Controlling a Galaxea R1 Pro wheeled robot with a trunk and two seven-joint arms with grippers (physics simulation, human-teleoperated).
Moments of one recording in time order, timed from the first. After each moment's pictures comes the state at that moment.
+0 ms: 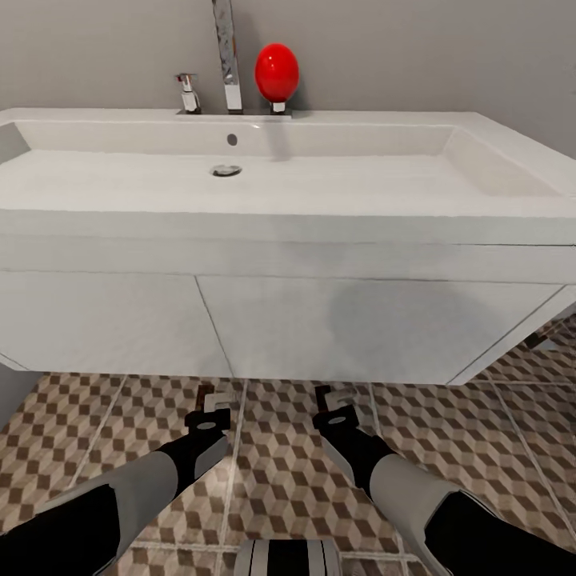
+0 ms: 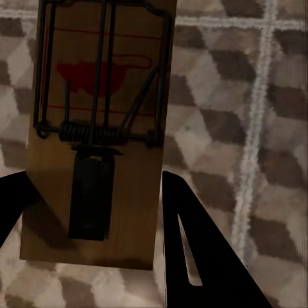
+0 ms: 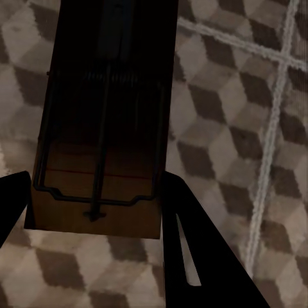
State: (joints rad) left arm -0.91 -0.04 -1.21 -0.21 1.21 -0.07 0.49; right arm -0.88 0.17 0.66 -0.25 -0.39 0.20 -0.40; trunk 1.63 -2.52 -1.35
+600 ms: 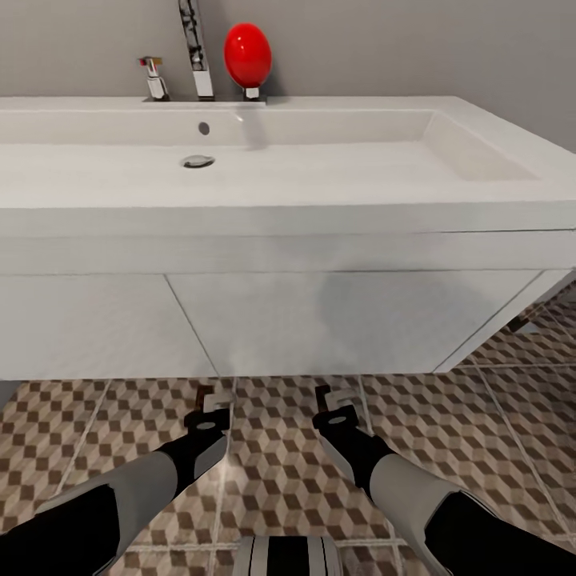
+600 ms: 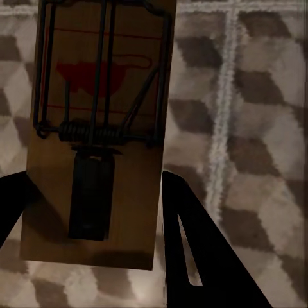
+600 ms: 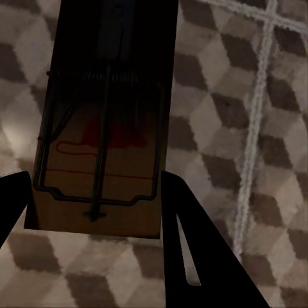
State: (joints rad) left arm -0.91 -0.04 -1.21 -0.21 1.21 -0.07 0.49; right arm -0.88 0.17 0.66 -0.25 -0.40 0.20 -0.40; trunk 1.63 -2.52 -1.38
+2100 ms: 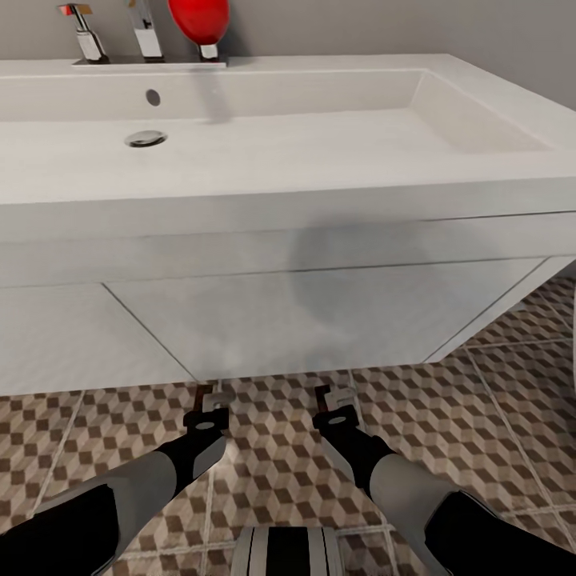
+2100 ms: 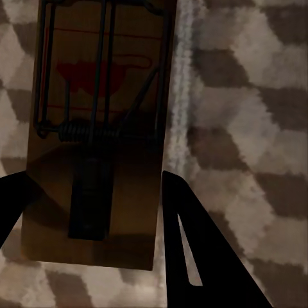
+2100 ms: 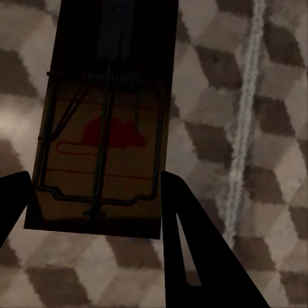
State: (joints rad) left arm -0.91 -0.04 -1.21 -0.21 1.21 -0.08 0.49; right arm -0.88 0.17 0.66 -0.25 -0.39 0.20 -0.40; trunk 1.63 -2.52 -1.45
